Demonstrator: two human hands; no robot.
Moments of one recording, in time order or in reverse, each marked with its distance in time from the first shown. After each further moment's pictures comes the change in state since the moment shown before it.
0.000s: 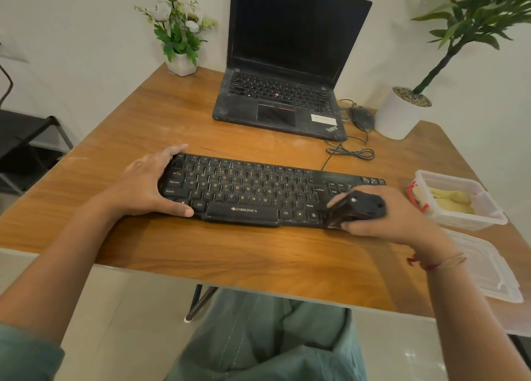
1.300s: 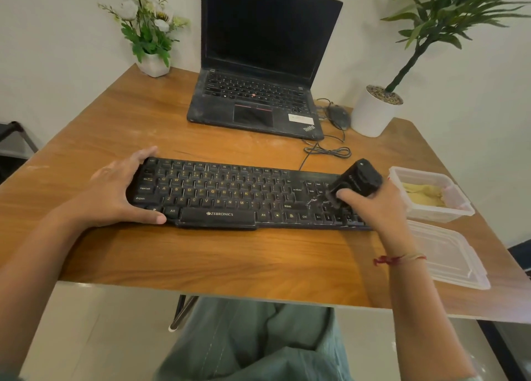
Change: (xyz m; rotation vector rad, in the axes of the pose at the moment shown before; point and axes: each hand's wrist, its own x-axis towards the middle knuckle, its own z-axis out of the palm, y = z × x) left_hand -0.001 -0.002 0.001 -0.030 0.018 0.024; right_hand 0.001 0.014 0.010 0.049 0.620 0.424
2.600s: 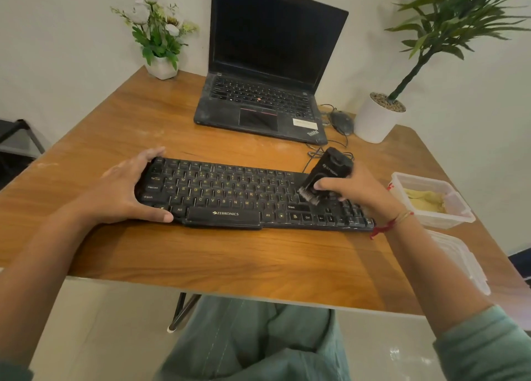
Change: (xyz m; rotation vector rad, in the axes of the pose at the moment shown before) left_hand 0.002 -0.003 -0.001 -0.057 -0.025 -0.018; right_hand 0.039 -0.032 0.013 0.019 -0.400 0.026
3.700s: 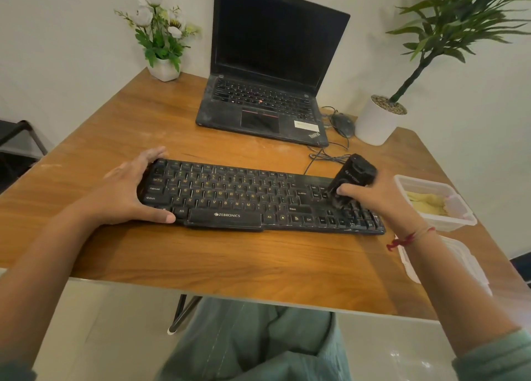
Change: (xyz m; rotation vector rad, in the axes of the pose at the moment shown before) left_hand -0.002 0.001 0.000 -0.008 0.014 -0.003; right_hand -0.013 0.022 -0.018 -0.069 0.177 0.025
